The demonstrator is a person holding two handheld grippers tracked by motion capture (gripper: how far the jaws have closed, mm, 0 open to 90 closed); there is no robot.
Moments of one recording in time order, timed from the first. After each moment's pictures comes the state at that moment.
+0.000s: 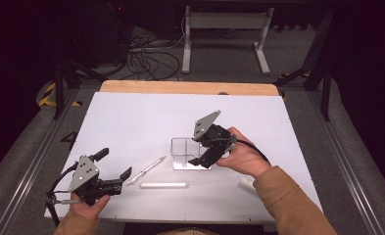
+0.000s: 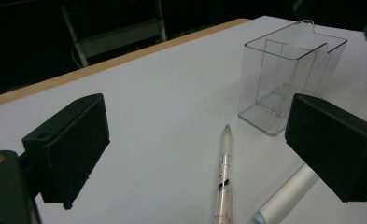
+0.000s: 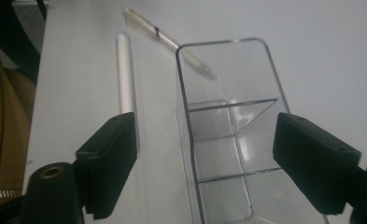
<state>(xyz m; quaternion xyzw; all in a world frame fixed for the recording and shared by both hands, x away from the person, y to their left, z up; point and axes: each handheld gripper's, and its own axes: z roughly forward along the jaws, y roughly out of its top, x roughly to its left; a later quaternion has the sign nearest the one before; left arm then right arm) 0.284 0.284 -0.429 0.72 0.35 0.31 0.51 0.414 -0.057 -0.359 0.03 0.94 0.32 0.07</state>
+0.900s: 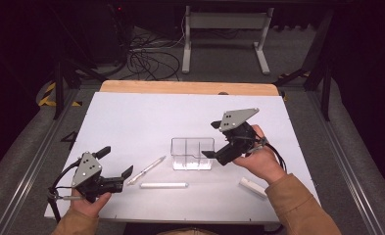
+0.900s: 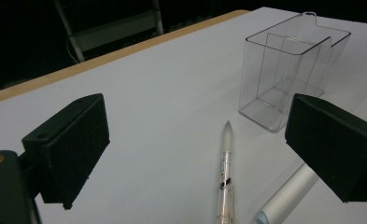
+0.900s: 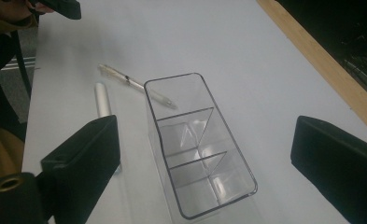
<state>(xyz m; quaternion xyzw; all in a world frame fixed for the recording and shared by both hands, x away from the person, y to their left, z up) 0.290 0.283 -0.425 0.73 0.35 0.30 0.50 0.398 -0.109 -0.332 0.10 0.89 0.42 0.14</state>
